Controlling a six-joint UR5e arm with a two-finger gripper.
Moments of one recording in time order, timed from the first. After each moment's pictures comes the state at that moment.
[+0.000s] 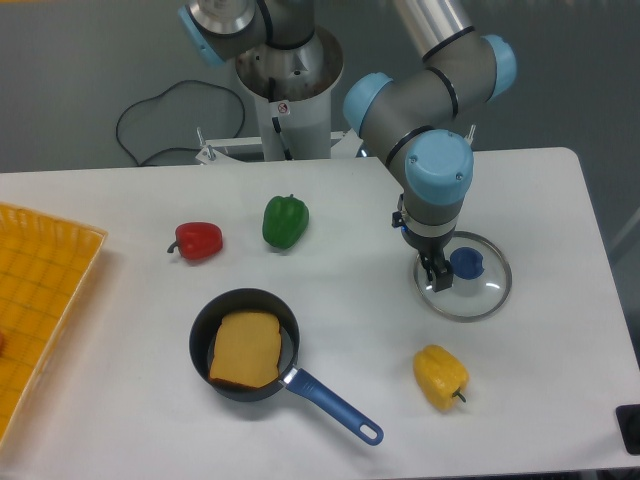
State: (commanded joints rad) arm 2.64 -1.92 -1.69 -1.14 1.67 1.84
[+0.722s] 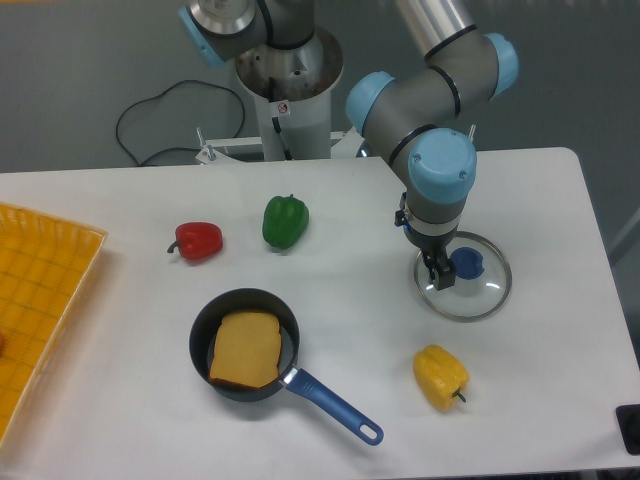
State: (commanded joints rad) arm 2.66 -1.91 -1.70 -1.14 1.68 1.83
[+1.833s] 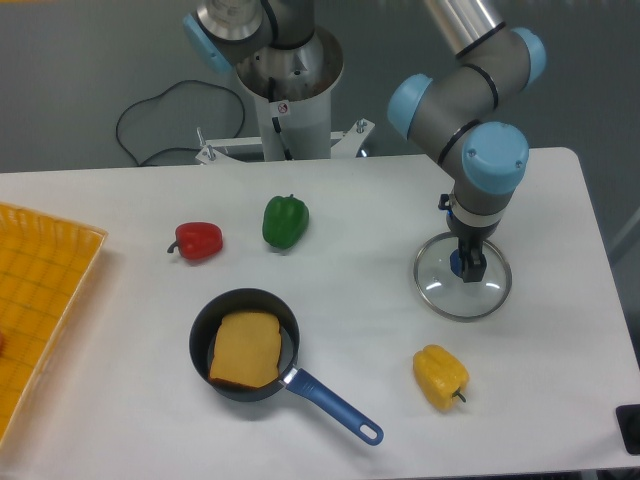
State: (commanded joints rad) arm 2.78 -1.98 -1.71 -1.05 1.66 2.24
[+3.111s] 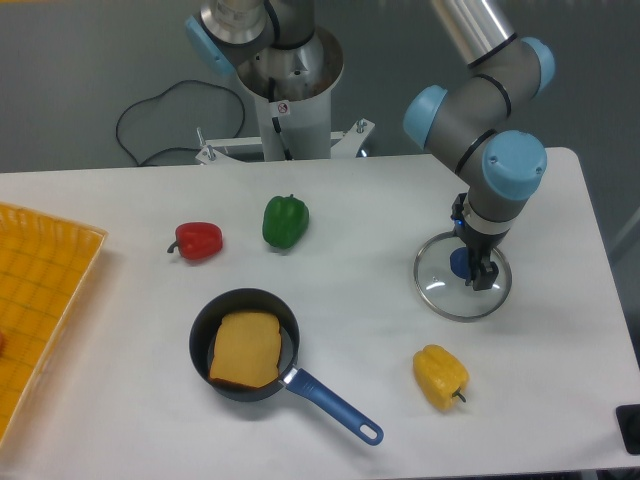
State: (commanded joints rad) arm 2.79 -2.02 -1.71 -1.01 1.60 2.17
